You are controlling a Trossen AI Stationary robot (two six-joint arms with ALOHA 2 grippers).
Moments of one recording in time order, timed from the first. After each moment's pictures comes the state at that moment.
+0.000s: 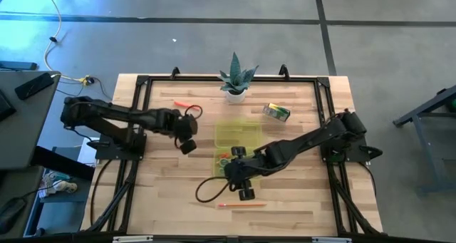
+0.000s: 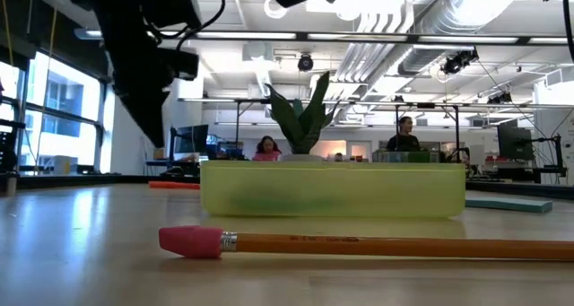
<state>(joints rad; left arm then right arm) 0.15 1.33 0.78 -0.72 -0.24 -0.41 0.37 1.87 1.65 -0.70 0.09 0.15</state>
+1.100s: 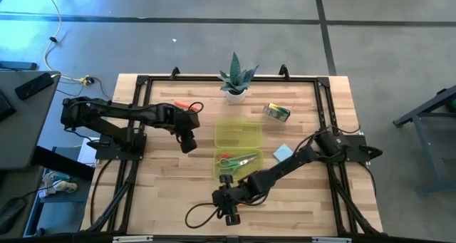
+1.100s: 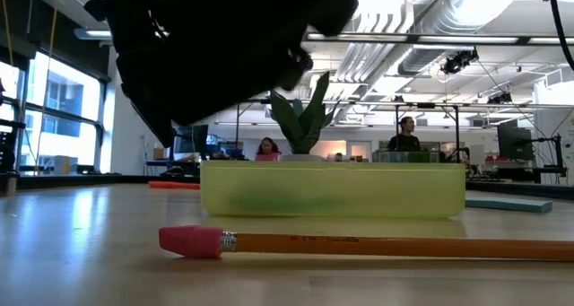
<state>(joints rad) 0.24 1.33 0.78 -0.66 -0.04 -0.28 0.48 2.20 1.68 -0.36 0.07 0.29</state>
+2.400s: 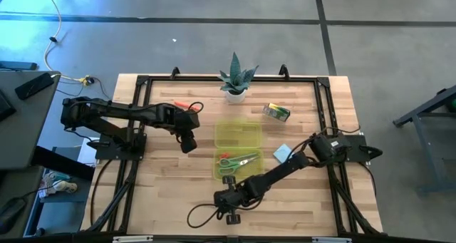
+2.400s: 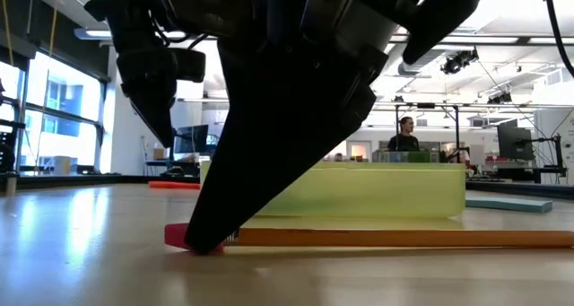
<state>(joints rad) 0.24 1.33 0.78 -0.66 -0.04 -0.28 0.49 2.31 1.68 -0.43 0.07 0.35</state>
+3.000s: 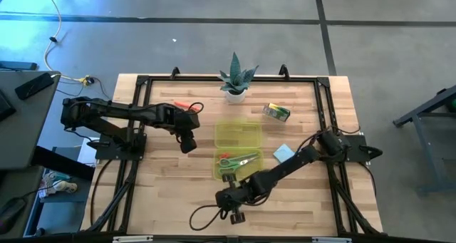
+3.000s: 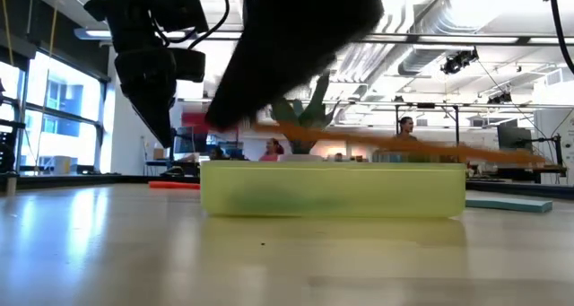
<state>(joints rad) 0.24 1.33 0.78 -0.66 -0.04 -0.27 0.49 2.17 1.68 -0.46 0.10 0.23</state>
